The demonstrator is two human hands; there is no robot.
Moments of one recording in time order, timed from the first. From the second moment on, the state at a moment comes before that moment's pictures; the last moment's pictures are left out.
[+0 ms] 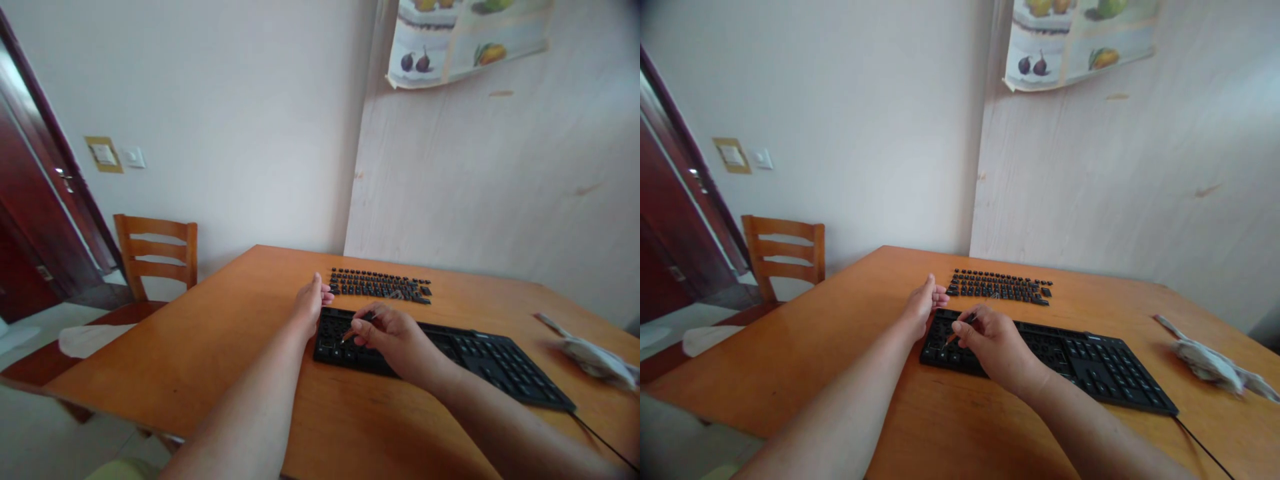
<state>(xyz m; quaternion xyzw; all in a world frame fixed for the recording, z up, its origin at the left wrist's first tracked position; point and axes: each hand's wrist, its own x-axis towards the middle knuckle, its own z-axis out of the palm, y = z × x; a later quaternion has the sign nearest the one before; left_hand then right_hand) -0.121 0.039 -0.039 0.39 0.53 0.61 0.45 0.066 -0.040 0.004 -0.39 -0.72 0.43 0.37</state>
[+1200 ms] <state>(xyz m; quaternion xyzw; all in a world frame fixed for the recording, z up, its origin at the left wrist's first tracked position) -0.112 0.045 -0.043 0.40 0.55 0.61 0.42 0.027 -0.048 -0.008 -0.43 -0.84 0.21 0.27</state>
